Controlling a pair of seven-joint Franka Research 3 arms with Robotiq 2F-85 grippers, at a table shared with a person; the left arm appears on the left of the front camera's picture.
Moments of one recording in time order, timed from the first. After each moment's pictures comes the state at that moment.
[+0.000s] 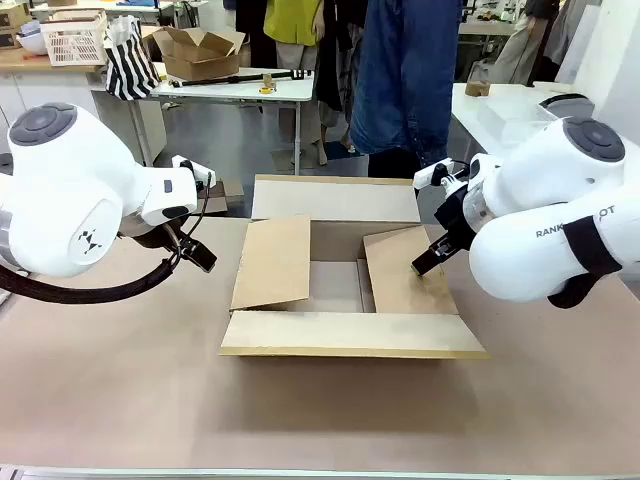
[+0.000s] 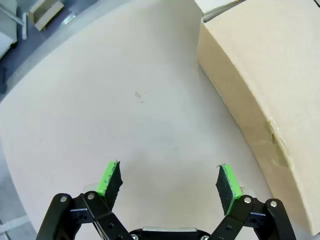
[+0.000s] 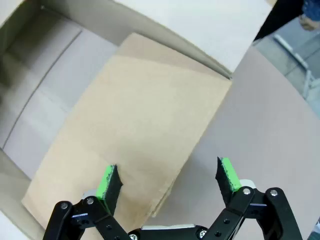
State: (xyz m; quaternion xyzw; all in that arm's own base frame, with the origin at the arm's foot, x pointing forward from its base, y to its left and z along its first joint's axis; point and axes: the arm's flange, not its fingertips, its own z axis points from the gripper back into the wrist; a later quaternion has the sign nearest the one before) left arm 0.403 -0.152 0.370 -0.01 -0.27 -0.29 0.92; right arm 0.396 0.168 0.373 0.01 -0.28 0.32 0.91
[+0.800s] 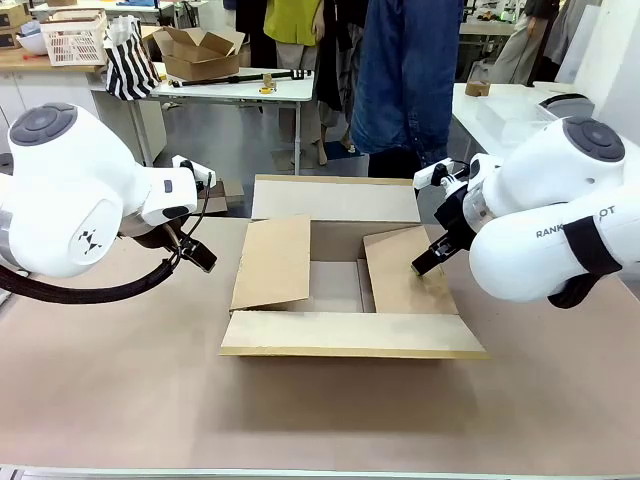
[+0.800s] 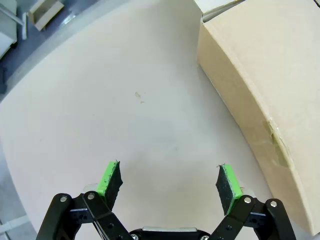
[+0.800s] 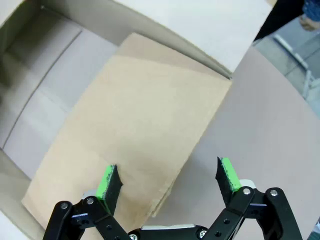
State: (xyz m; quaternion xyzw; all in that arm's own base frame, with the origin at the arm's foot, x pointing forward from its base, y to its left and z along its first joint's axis) left arm 0.403 -0.152 0.370 -0.01 -0.27 -0.29 0.92; right arm 0.396 0.168 0.373 0.01 -0.28 0.32 0.91
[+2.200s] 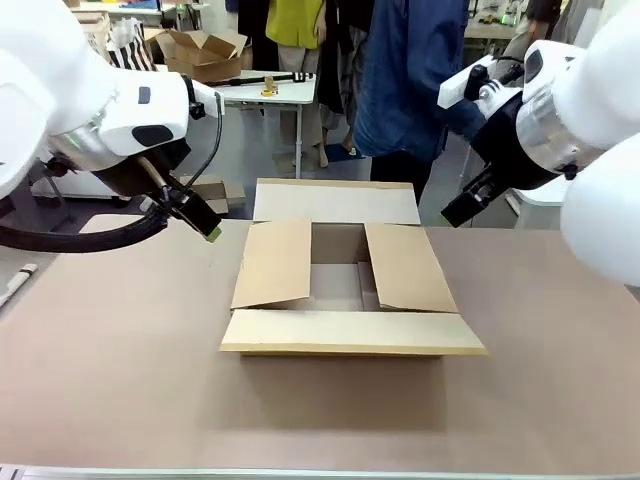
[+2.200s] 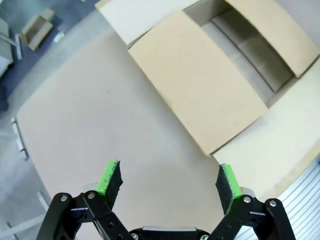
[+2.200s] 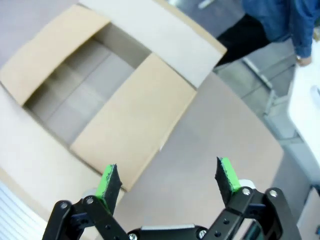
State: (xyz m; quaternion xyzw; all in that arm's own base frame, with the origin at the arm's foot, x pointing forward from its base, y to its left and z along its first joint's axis) left arm 0.286 -0.195 0.527 -0.03 -0.27 -0.35 0.90; right arm 0.281 0.192 0.537 -0.07 -0.33 0.35 0.88
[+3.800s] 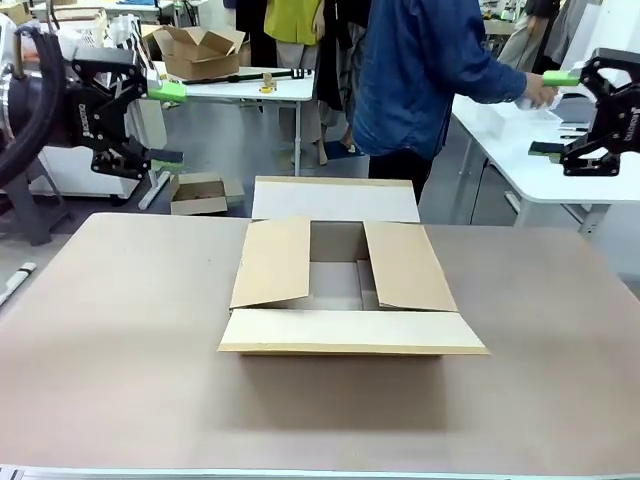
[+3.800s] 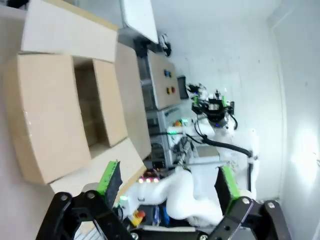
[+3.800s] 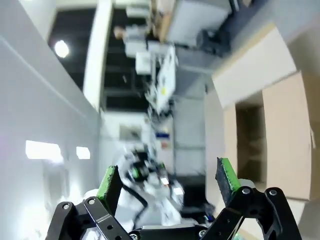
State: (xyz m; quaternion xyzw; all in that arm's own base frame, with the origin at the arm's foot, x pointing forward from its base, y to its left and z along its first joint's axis) left arm 0.346 -0.080 0.528 -0.60 -0.19 -0.02 0.78; right arm 0.338 0.002 0.535 0.62 -0.24 -0.18 0.73
